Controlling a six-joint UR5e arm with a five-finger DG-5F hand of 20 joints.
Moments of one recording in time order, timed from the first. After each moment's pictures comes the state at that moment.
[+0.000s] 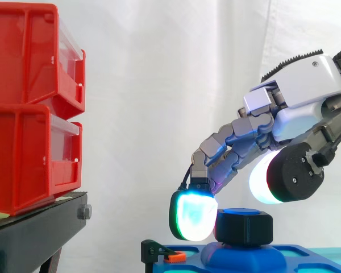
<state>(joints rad) 0.08 -2.24 -1.00 -3.33 -1.51 -1.30</state>
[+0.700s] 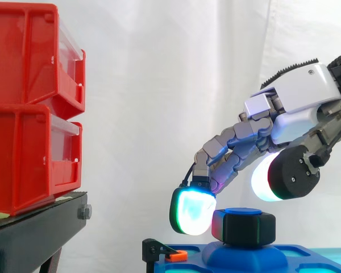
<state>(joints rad) 0.03 -2.24 -1.00 -3.33 -1.57 -1.31</state>
